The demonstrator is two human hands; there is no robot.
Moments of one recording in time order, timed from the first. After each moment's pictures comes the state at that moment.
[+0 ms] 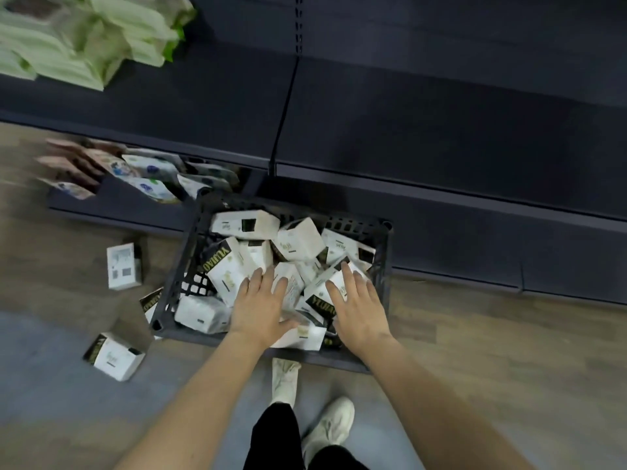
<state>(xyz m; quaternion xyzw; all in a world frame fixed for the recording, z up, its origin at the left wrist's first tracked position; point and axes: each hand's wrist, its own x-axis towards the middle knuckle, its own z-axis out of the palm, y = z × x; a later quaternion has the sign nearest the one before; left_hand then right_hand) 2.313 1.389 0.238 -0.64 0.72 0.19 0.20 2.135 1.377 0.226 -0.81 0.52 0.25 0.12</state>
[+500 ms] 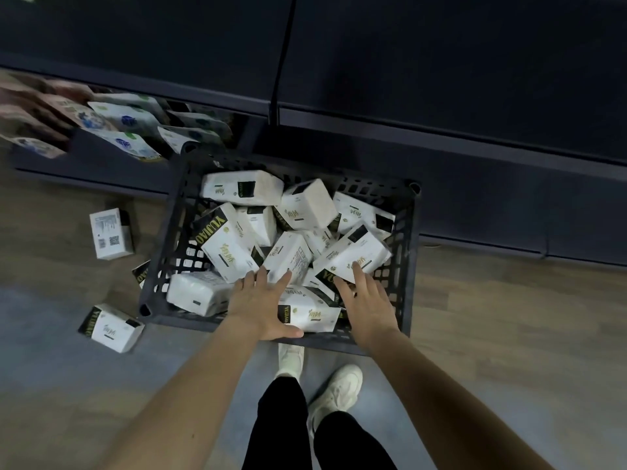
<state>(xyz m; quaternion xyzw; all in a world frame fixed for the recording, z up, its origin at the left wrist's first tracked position) 2.337 1.388 0.157 -0.60 0.65 0.33 0.33 2.146 1.386 0.157 -0.76 0.52 0.33 0.22</state>
